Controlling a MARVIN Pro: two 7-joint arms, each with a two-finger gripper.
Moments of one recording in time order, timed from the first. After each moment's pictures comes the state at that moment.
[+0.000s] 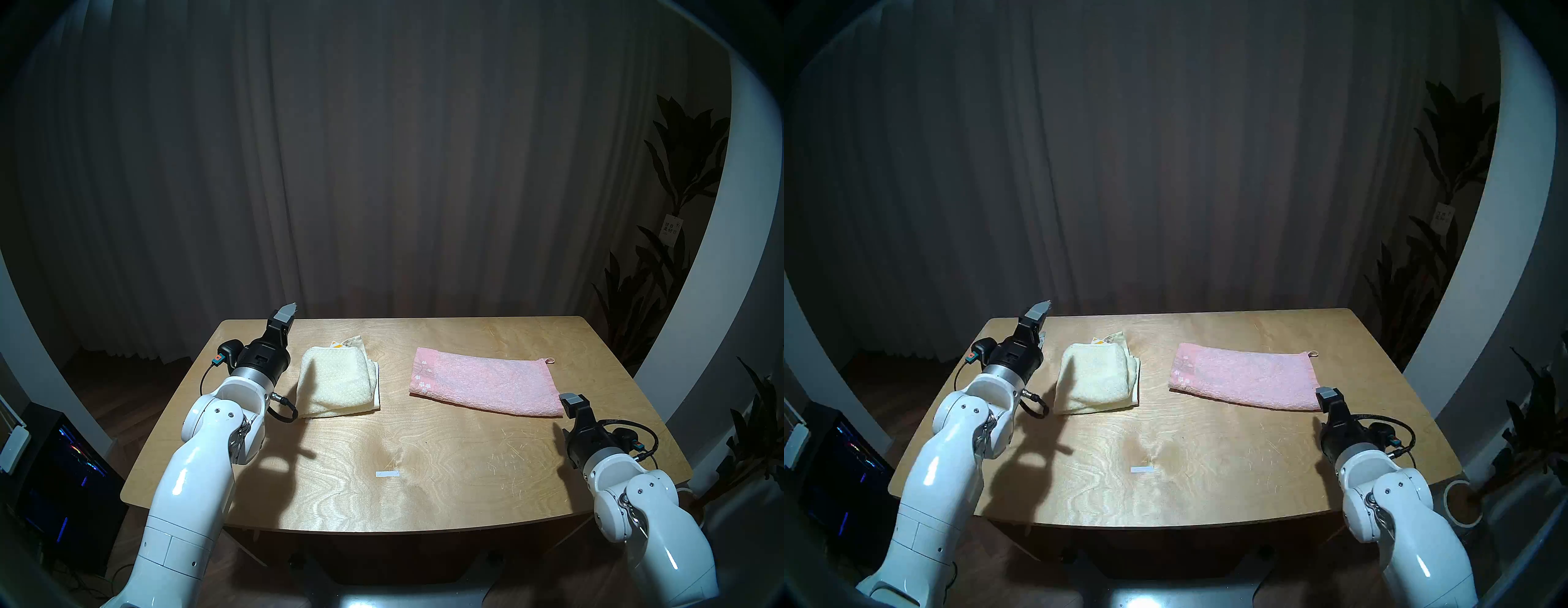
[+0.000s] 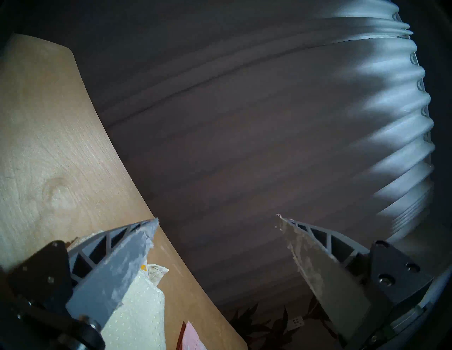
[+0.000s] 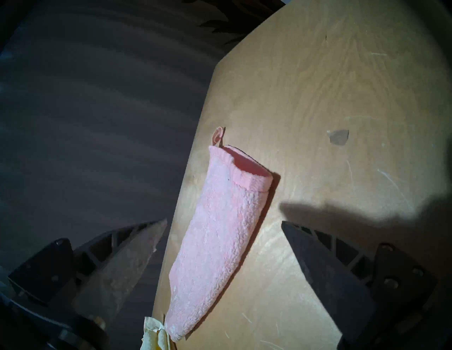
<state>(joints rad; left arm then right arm) 1.63 -1.26 -1.54 -1.72 -1.49 0.05 0.04 -2.04 -1.09 1.62 -1.97 1.73 -0.15 -0.41</state>
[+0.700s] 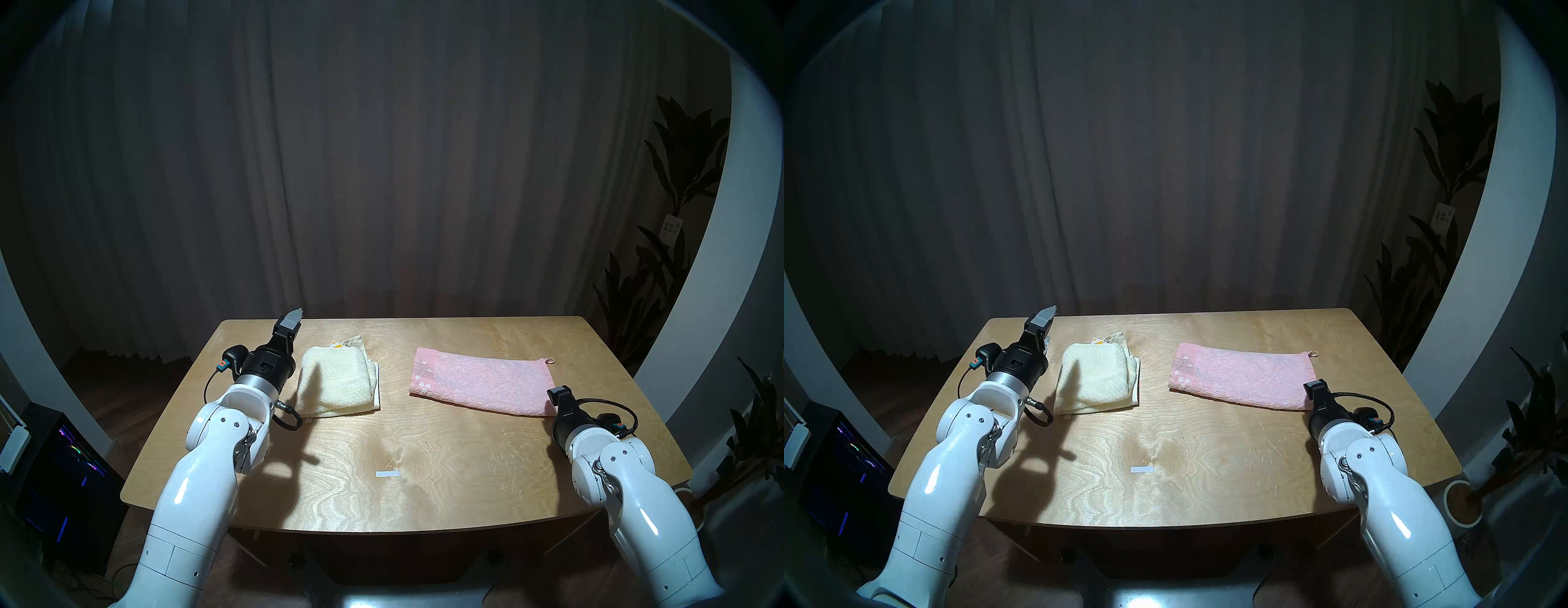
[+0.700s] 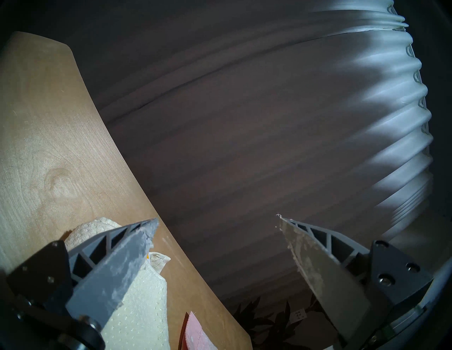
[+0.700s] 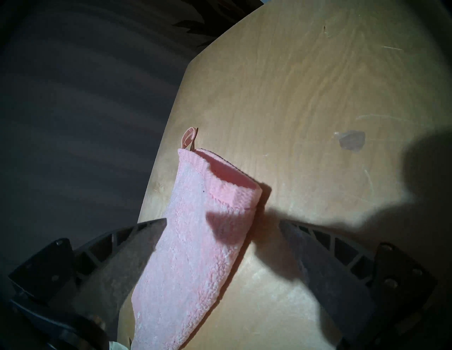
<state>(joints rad) 1.64 -1.26 -1.51 -1.74 -1.47 0.05 0.03 -1.82 -1.07 1.50 -1.84 1.64 -0.16 -0.62</state>
